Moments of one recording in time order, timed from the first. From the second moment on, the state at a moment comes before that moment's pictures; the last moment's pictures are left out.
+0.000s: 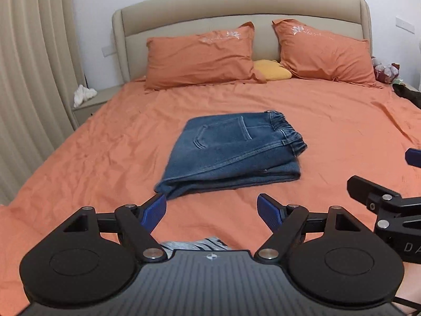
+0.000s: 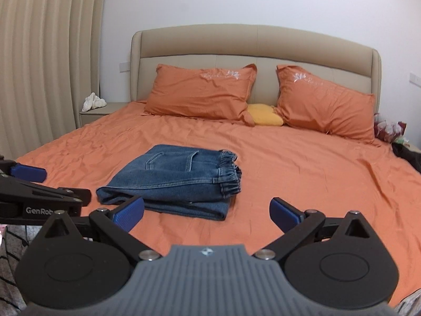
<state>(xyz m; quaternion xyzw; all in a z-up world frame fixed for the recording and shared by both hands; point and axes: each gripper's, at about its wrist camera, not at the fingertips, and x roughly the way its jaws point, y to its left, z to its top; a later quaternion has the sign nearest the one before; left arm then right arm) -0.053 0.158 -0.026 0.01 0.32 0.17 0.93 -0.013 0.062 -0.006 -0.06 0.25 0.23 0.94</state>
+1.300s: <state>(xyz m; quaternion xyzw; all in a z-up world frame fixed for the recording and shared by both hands) -0.050 0.152 -0.023 0.02 0.32 0.17 0.93 -0.018 0.049 -0.001 -0.06 0.24 0.21 0.95</state>
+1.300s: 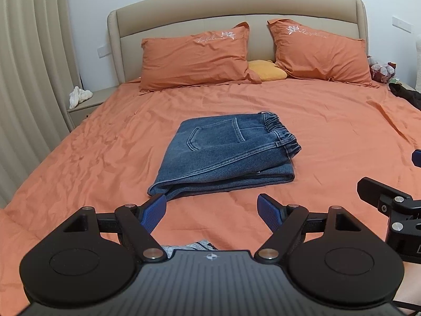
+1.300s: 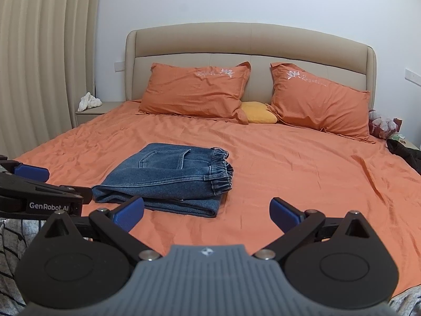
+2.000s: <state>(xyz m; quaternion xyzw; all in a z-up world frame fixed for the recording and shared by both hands) -0.049 0.150 -0.022 0.02 0.32 0.17 0.93 -0.021 0.046 0.002 -0.05 0.24 0.21 0.95</state>
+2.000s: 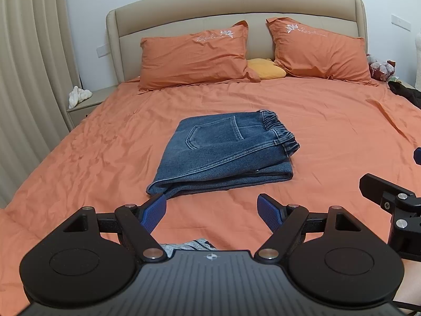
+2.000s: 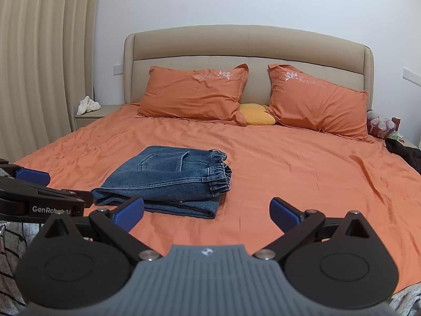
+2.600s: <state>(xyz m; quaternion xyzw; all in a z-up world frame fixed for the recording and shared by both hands) -0.050 0.151 -0.018 0.02 0.32 0.16 0.93 -0.022 0.047 0.004 -0.05 0.23 0.21 0.95</state>
